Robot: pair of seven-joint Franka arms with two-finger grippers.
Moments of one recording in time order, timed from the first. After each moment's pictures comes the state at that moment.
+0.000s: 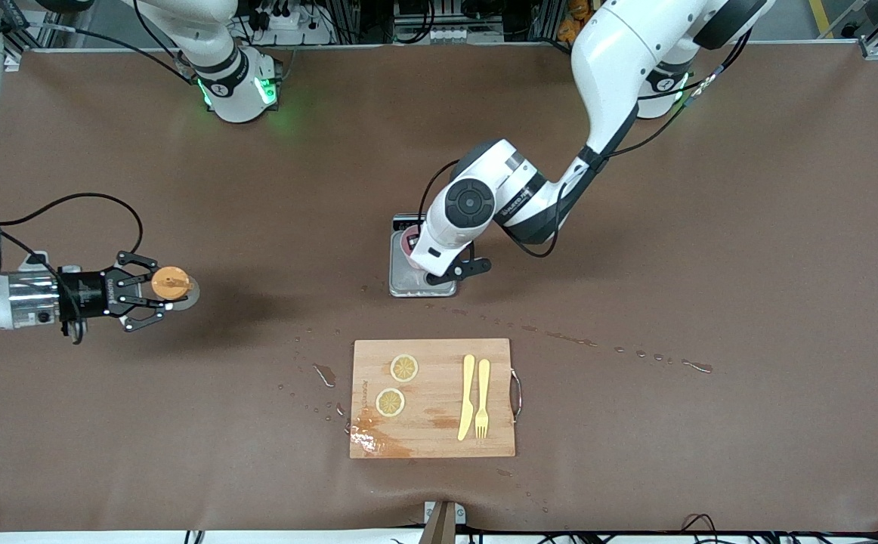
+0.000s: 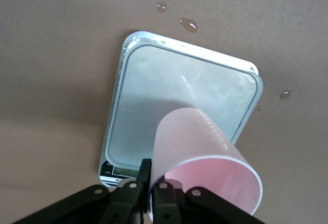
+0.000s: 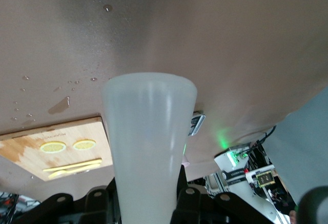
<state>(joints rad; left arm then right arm) -0.53 0.73 -0.35 -1.47 -0.09 2.13 -1.02 -0.26 0.55 0.07 -1.54 0.71 1.52 1.21</state>
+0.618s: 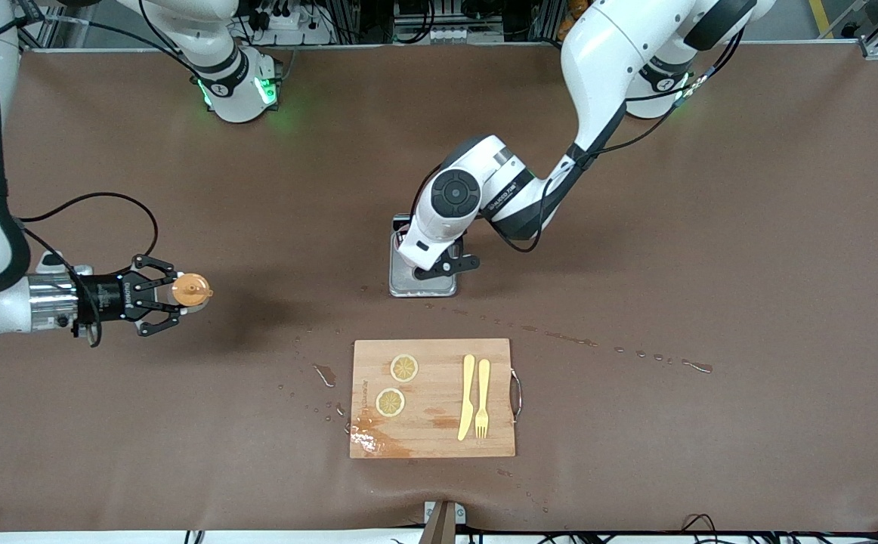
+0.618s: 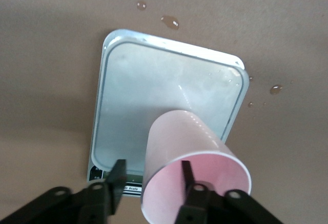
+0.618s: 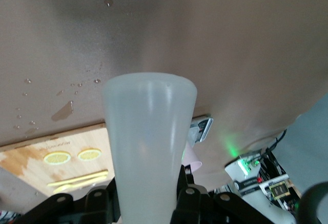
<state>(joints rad) -0.56 0.74 -0.34 -1.46 -0.05 2.16 -1.02 -0.19 0.52 0.07 -1.54 0.67 1.59 1.32</state>
